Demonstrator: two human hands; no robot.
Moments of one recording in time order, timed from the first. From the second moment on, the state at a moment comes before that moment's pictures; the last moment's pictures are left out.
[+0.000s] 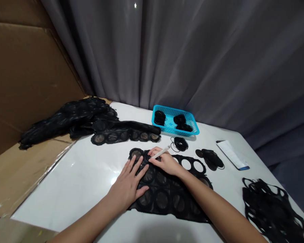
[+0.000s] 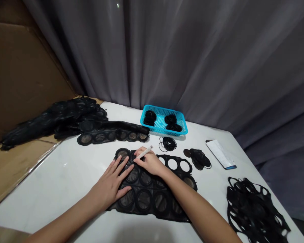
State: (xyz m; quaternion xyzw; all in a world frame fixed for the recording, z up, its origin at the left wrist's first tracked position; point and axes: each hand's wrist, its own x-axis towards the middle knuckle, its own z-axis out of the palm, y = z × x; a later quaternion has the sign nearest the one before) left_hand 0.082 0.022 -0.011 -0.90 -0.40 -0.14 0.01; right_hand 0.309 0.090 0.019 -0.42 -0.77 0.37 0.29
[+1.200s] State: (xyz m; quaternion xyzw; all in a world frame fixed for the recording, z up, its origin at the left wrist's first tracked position) left_hand 0.052 0.006 -0.005 -0.90 -0.41 -0.18 -0.01; right_hand 0.258 0.101 0.017 -0.39 -0.80 0.35 0.29
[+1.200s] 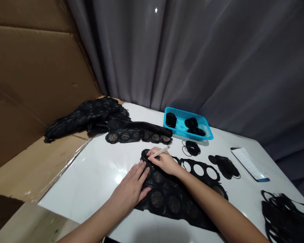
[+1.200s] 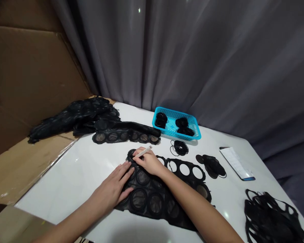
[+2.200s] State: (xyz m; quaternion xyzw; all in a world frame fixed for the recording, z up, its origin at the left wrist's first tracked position) left_hand 0.051 -0.008 0.004 -0.87 -0.45 -0.19 0.00; right_hand 0.288 0.093 0.037 -0.50 -0.75 0.19 0.39
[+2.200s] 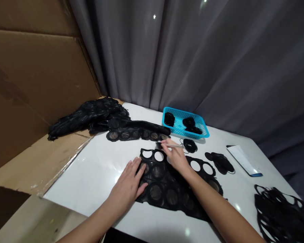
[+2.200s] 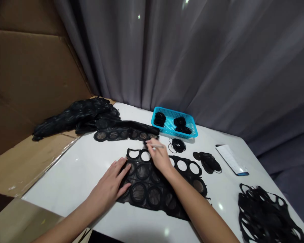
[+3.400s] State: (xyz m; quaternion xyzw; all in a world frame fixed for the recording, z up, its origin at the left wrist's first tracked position) left_hand 0.041 -0.042 -0.002 -0.88 -0.43 -0.19 0.05; right_hand 0.240 0.027 0.019 -0.34 -0.86 0.29 0.25
